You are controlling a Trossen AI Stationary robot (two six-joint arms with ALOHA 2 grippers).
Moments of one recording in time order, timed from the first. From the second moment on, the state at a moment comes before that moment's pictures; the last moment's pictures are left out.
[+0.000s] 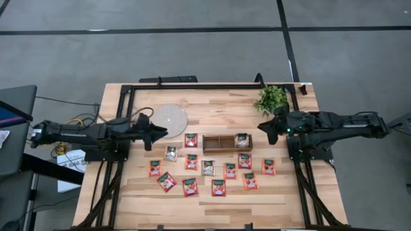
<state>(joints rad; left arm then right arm) 0.02 0.52 0.27 0.01 -0.13 -0.63 0.04 0.54 0.59 -0.61 0.27 0.71</state>
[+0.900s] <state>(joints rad) 0.02 1.21 0.57 -0.51 -0.02 -0.37 0.04 0.47 0.55 -0.54 0.26 0.73</state>
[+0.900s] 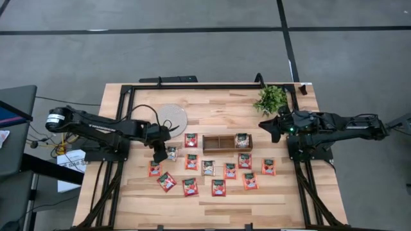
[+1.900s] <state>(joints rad) 0.02 1.60 0.88 -0.69 -0.09 -0.17 0.04 0.47 0.55 -0.55 0.23 0.70</state>
